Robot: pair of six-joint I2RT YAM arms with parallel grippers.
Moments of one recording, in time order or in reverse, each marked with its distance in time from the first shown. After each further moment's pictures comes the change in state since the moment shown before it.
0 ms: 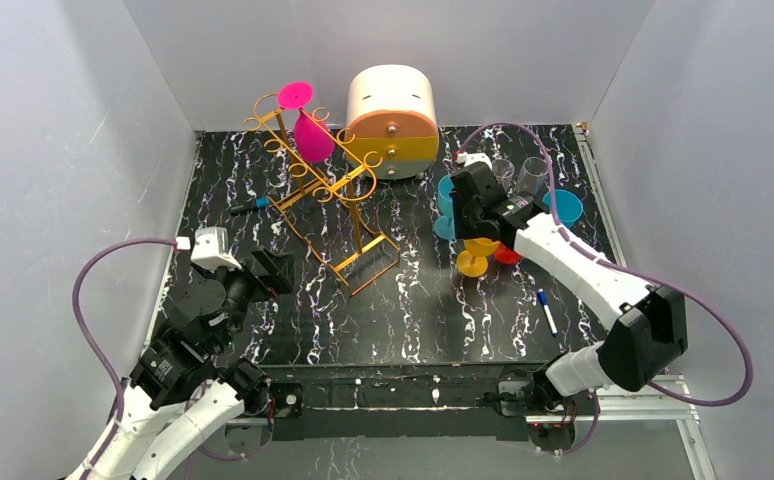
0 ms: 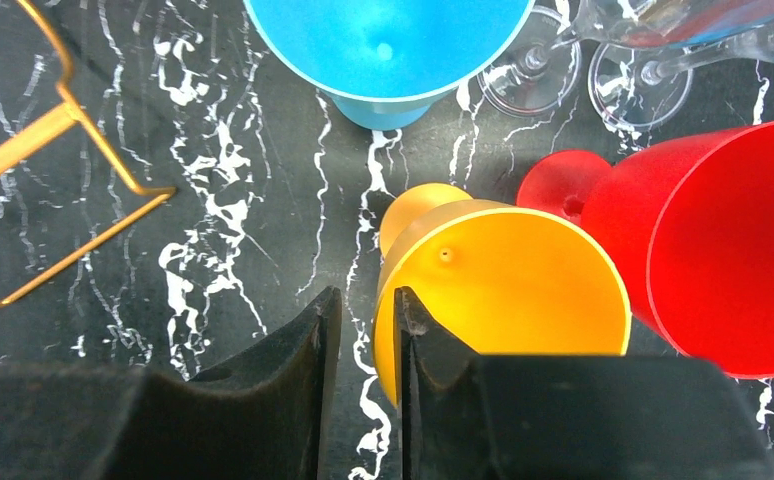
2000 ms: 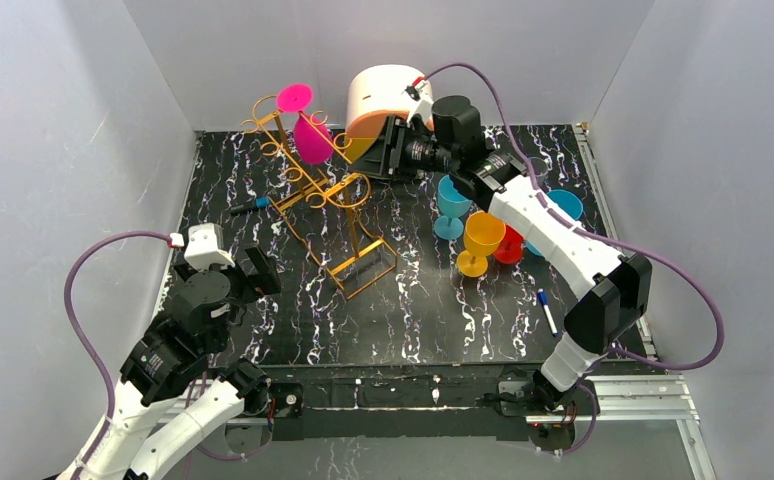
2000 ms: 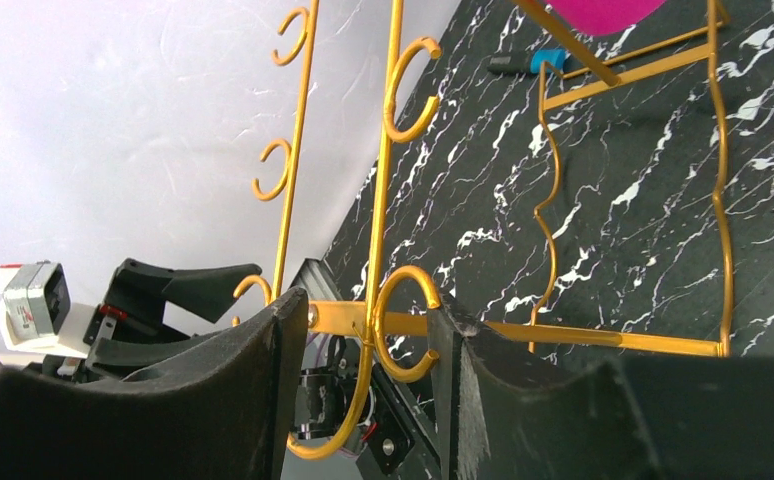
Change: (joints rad) left arm 0.000 0.076 0.117 -0.216 -0.163 0.042; right arm 0.050 0.229 0.445 0.420 -0.760 0.397
